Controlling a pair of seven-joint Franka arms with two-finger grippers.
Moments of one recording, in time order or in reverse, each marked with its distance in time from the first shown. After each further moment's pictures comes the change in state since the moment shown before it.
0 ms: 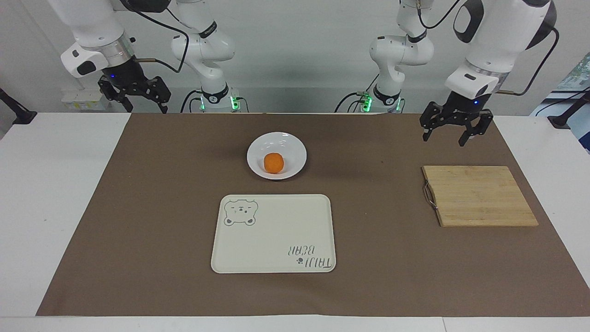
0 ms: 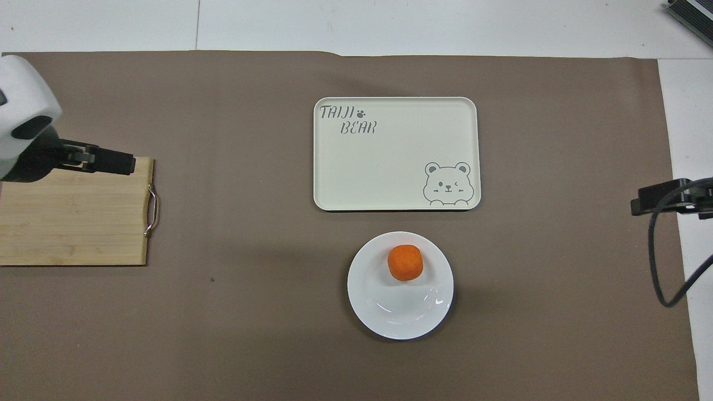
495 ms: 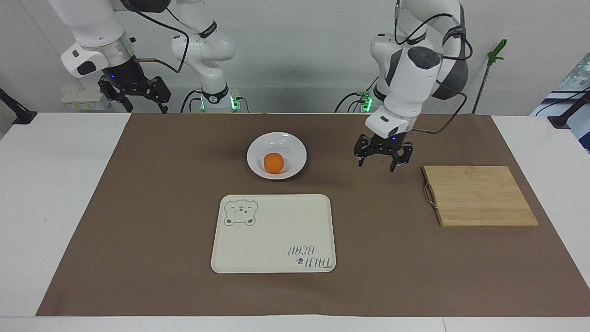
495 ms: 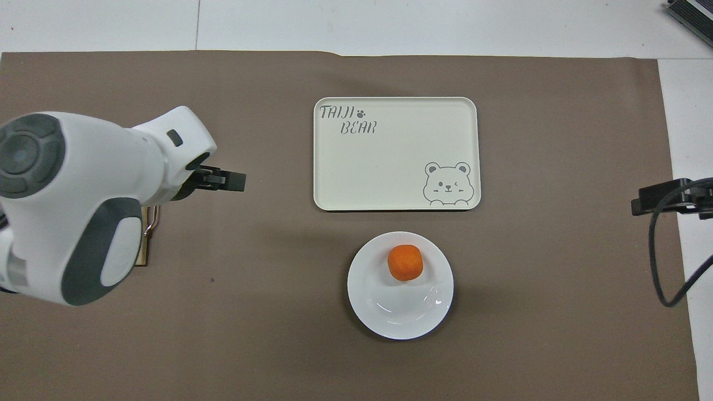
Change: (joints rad) left arm -0.173 0.018 -0.001 -0.254 -0.005 0.305 -0.174; right arm -0.001 0.000 -0.001 0.000 0.000 0.000 0.000
